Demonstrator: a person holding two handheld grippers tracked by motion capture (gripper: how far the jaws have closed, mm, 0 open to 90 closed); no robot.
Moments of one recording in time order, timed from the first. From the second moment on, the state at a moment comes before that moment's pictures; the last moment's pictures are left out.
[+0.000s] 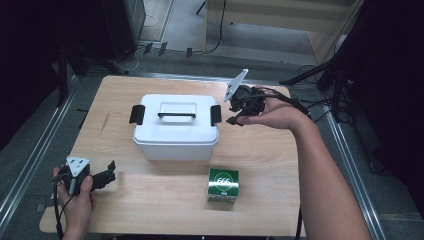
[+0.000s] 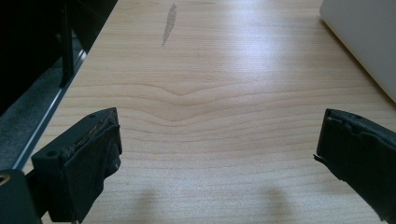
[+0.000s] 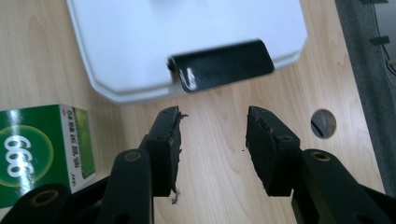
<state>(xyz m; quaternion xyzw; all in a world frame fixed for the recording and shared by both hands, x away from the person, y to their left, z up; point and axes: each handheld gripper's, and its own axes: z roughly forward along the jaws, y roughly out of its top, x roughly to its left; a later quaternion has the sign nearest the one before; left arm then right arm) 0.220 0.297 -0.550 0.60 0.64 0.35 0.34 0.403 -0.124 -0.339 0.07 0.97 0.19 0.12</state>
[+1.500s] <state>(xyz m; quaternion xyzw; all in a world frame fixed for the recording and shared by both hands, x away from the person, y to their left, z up) 0.220 0.297 -0.550 0.60 0.64 0.34 0.34 0.412 -0.020 -0.342 -0.04 0.98 0.17 0.10</state>
